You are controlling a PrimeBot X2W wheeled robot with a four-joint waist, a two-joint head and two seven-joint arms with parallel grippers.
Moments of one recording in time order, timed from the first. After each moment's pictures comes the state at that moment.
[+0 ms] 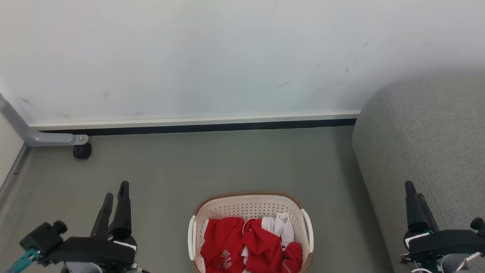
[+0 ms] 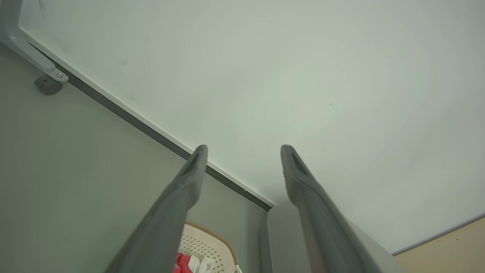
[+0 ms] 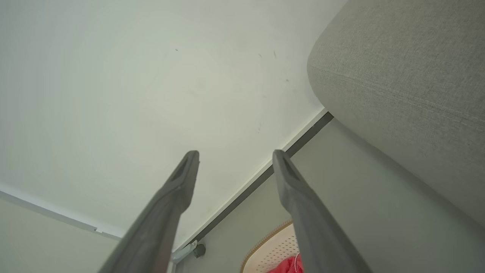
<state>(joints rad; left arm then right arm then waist) -0.09 0.13 -0.08 0.18 -1.02 -0.04 -0.08 -0.11 -0.15 0.06 0.25 1.03 0.07 -0.07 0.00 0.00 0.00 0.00</state>
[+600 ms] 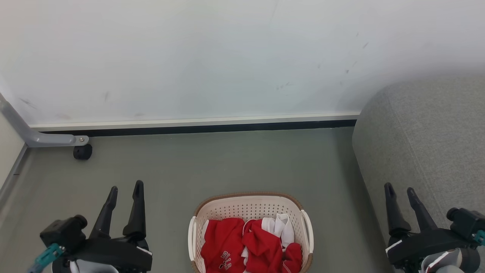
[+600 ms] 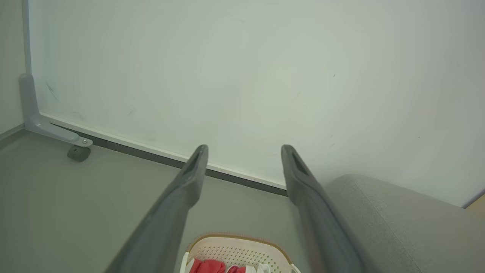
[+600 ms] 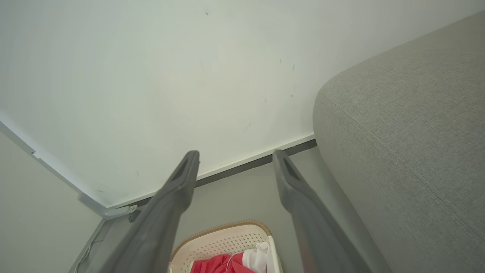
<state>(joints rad) -0.09 0.18 -0.17 0.14 -0.72 0.02 -0.14 -0.12 -0.22 0.19 0.25 0.70 0.01 -0.14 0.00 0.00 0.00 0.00</state>
